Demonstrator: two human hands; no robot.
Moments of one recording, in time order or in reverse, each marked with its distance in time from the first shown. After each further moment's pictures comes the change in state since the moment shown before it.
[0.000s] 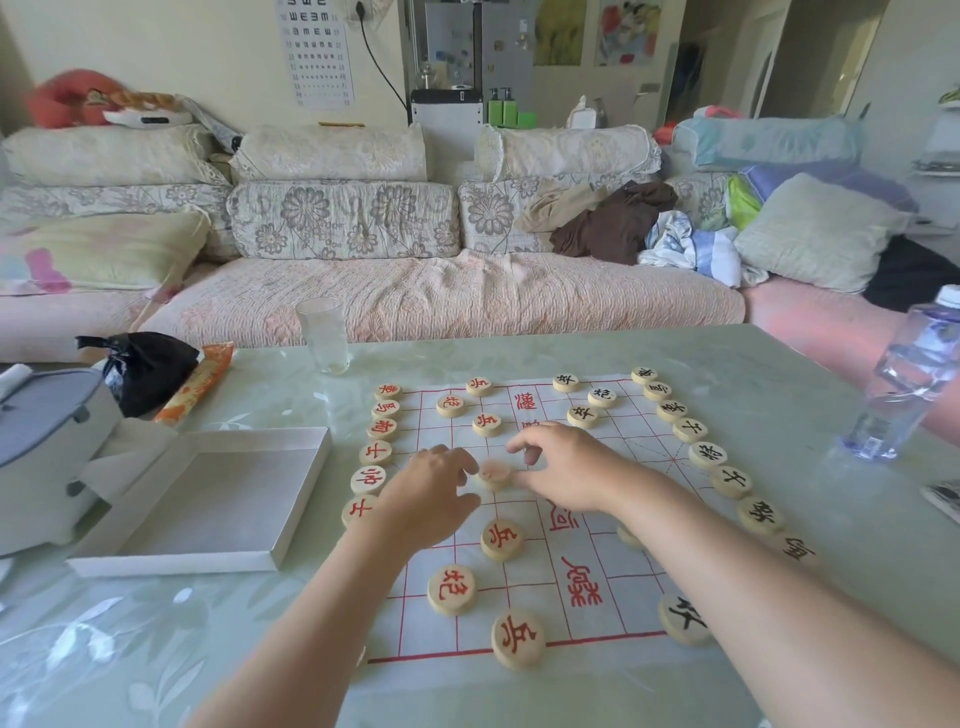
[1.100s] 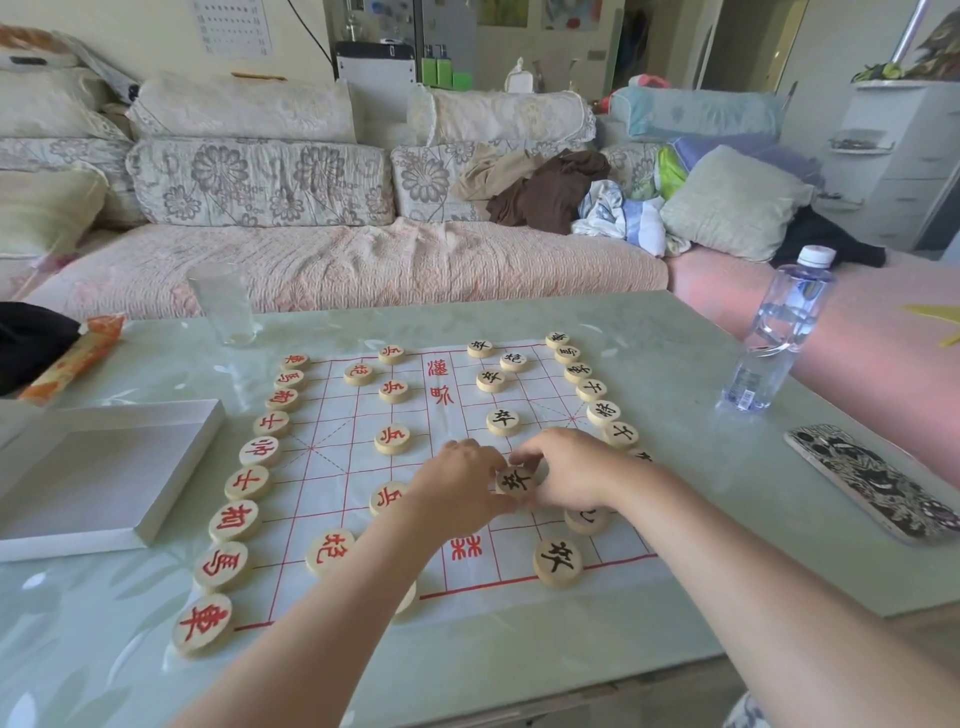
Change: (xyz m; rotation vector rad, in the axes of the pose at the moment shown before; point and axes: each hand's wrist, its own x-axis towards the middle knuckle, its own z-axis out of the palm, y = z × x) left_hand 0.012 0.122 0.075 0.012 -0.159 0.083; right_hand -0.071 0.093 -0.026 -0.095 -0.142 0.114
